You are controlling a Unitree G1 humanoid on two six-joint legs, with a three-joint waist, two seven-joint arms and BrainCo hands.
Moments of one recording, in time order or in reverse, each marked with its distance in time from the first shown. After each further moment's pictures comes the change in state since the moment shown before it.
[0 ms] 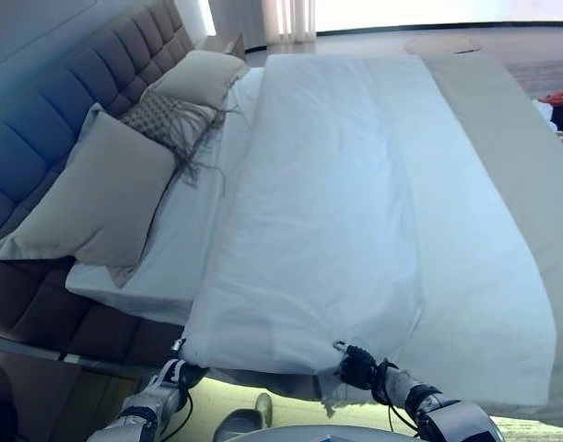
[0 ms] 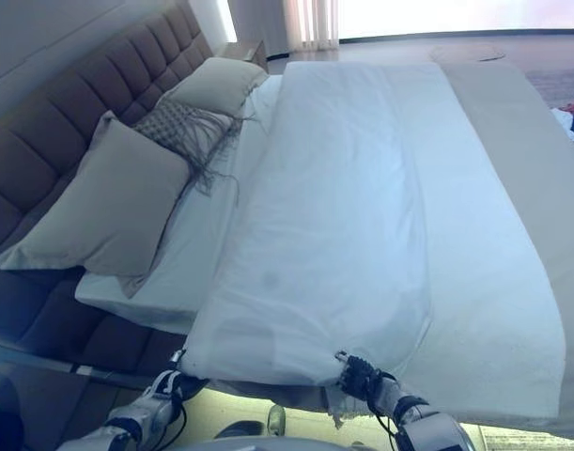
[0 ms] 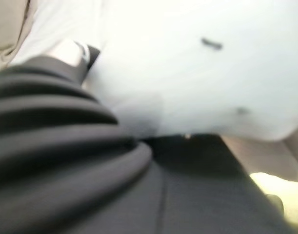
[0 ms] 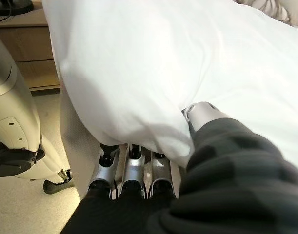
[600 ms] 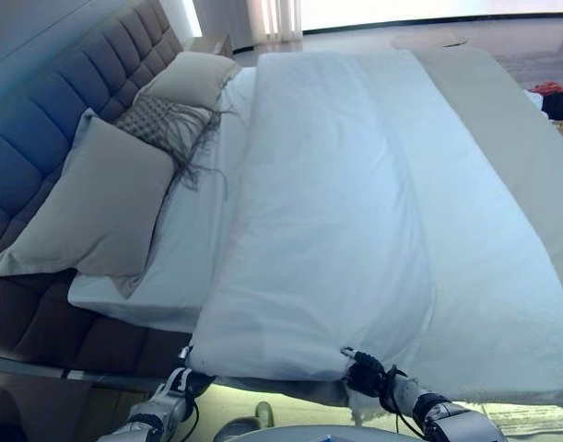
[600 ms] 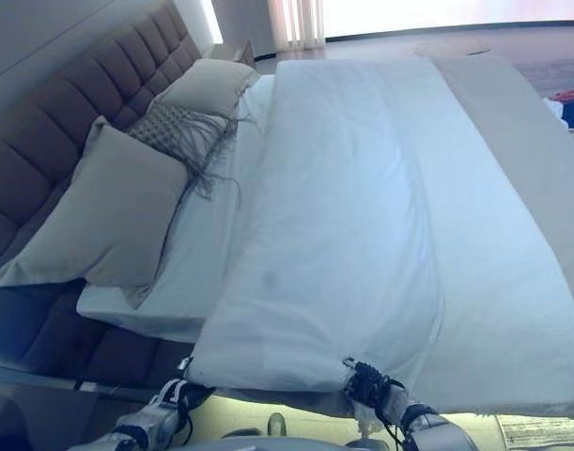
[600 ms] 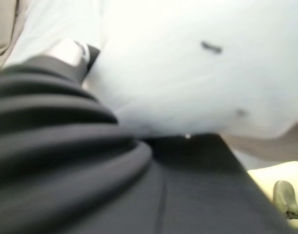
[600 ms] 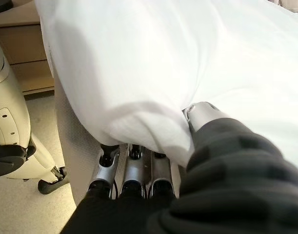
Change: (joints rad) left arm 0.027 -0.034 -0.006 0.015 0.034 0.009 -0.049; right arm 0.045 -0.030 -0.049 -0.014 -0.041 0.007 0.008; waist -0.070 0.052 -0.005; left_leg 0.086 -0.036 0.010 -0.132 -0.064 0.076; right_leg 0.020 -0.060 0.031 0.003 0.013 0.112
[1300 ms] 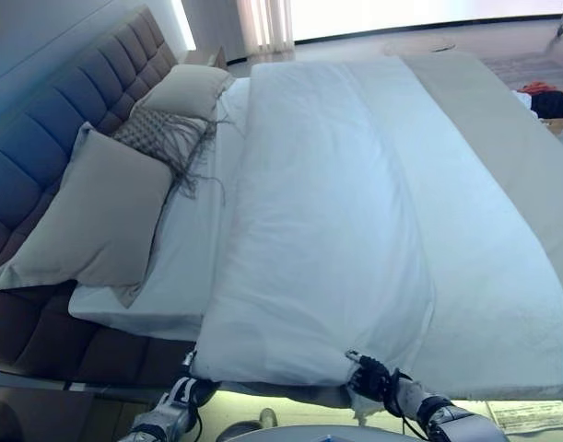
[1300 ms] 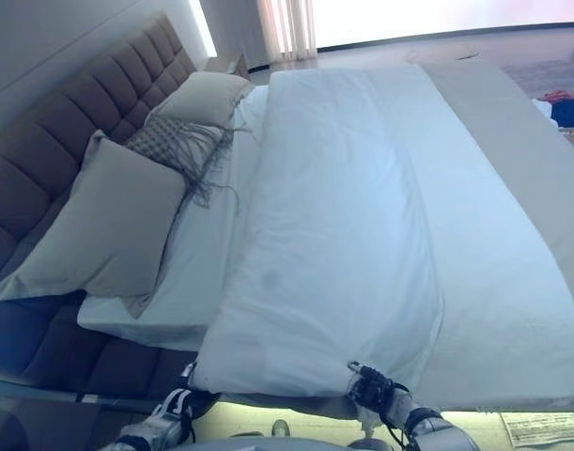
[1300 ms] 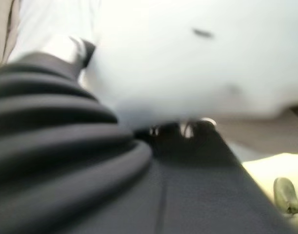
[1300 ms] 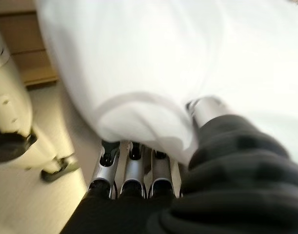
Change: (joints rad) left arm 0.030 -0.019 -0.087 -0.014 -0.022 -0.038 -0.067; right arm 0.005 -0.039 0.013 0.009 -0.030 0.021 -0.037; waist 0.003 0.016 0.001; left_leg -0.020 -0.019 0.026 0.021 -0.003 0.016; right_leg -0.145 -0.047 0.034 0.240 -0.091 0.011
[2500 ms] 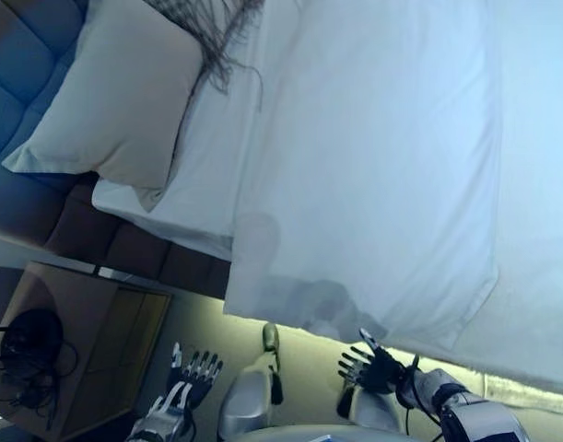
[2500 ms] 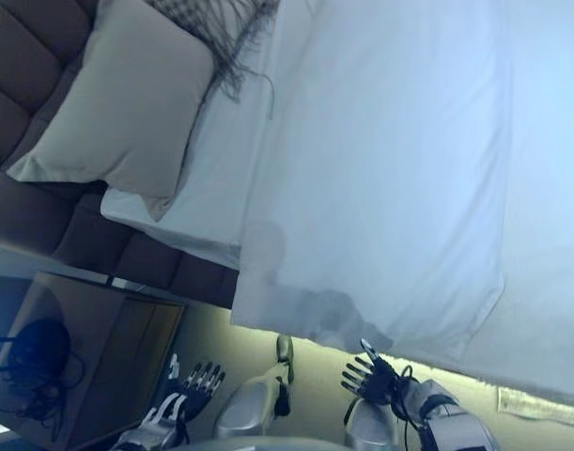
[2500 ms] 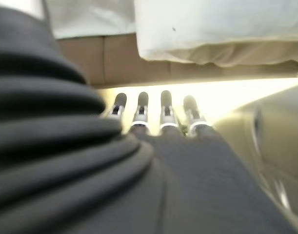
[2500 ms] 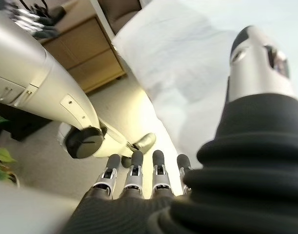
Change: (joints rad) left arm 0.096 0.033 0.014 -0.012 0.103 -0.100 -0.080; right arm 0.005 -0.053 -0.102 0.035 0.154 0.178 0.112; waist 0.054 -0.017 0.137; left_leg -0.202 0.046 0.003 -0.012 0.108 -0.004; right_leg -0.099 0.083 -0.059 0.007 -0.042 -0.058
